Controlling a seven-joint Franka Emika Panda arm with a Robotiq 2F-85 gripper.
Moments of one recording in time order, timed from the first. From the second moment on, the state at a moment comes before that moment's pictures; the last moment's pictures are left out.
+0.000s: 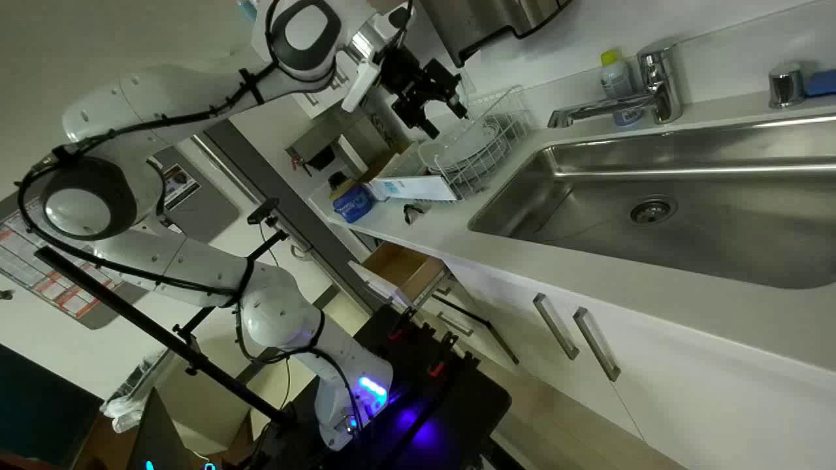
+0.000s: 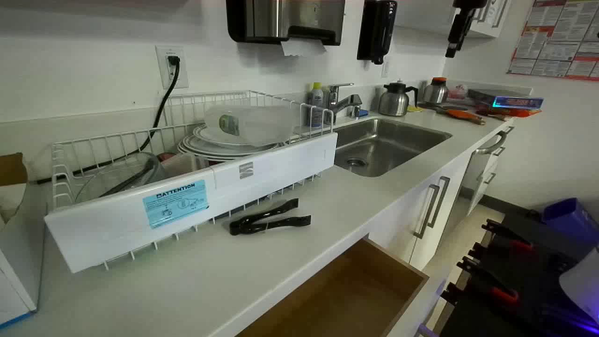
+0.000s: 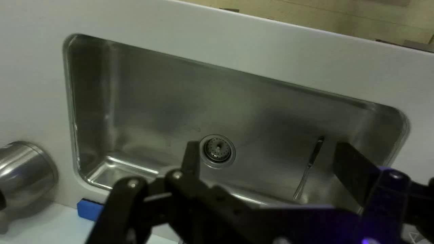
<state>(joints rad) -0.12 -0.35 -0.21 -2.12 -0.25 1.95 -0.44</state>
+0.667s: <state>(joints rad) -0.10 -0.35 -0.19 -2.12 -0.25 1.95 -0.46</state>
